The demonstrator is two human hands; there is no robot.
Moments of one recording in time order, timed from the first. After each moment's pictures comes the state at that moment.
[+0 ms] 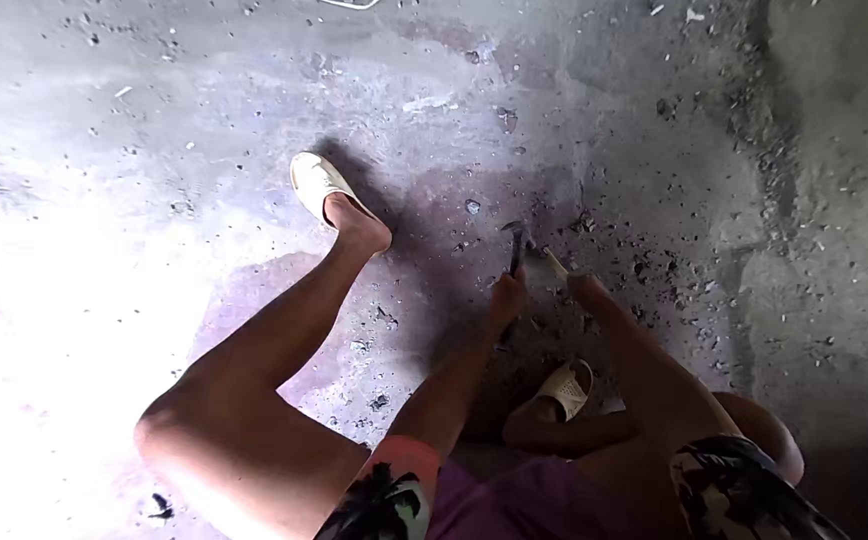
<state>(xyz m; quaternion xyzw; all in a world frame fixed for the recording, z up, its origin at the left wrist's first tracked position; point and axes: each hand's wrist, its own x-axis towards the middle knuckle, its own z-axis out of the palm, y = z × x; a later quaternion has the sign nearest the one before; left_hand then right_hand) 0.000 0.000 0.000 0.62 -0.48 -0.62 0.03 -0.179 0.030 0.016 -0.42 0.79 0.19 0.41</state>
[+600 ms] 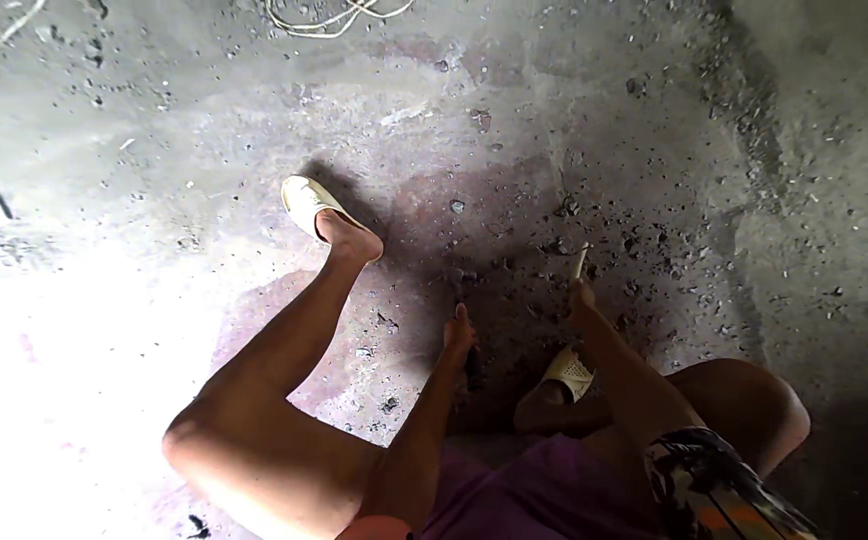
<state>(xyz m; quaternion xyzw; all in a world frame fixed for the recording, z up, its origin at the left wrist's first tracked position) 0.093 0.075 -0.002 0.70 -0.22 -0.67 0.10 -0.169 0.100 -0.025 0.05 0.80 -0.35 0.48</state>
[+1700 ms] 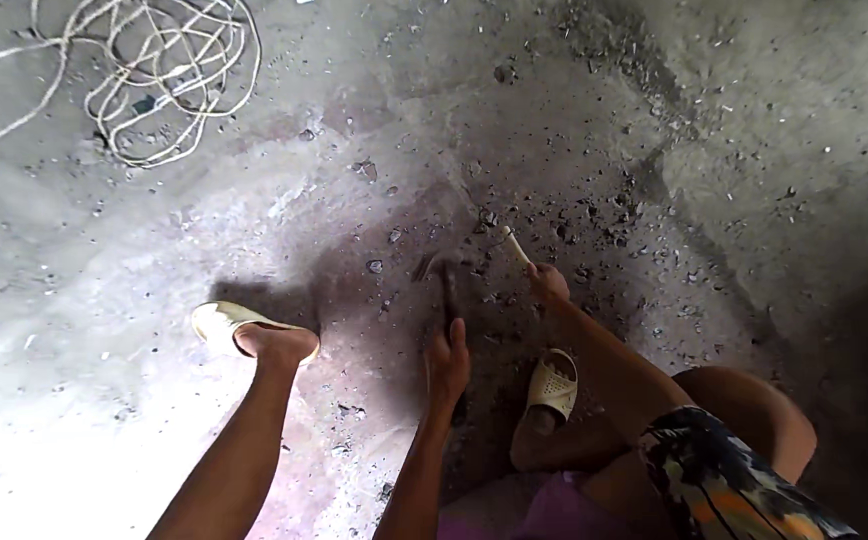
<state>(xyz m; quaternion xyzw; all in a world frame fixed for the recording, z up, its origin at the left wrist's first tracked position) -0.008 0.050 0.055 0.55 -0.60 -0.57 0.07 -0.273 0.089 -0.044 -0.19 0.88 -0.18 0.40</state>
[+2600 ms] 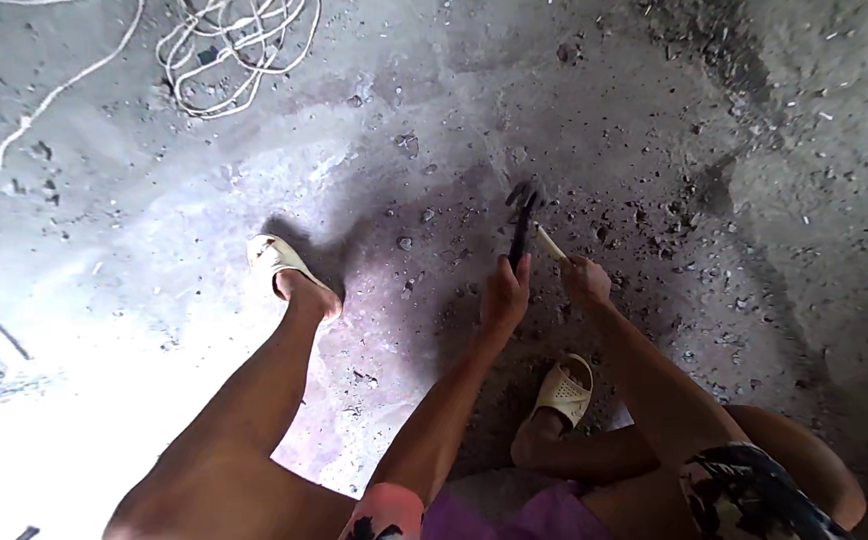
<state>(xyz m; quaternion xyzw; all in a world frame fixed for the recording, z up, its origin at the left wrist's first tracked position) -0.113 0.012 0.044 0.54 -0.70 -0.47 0.04 -0.285 0.074 -0.016 -0.26 0.89 -0.06 0.36</state>
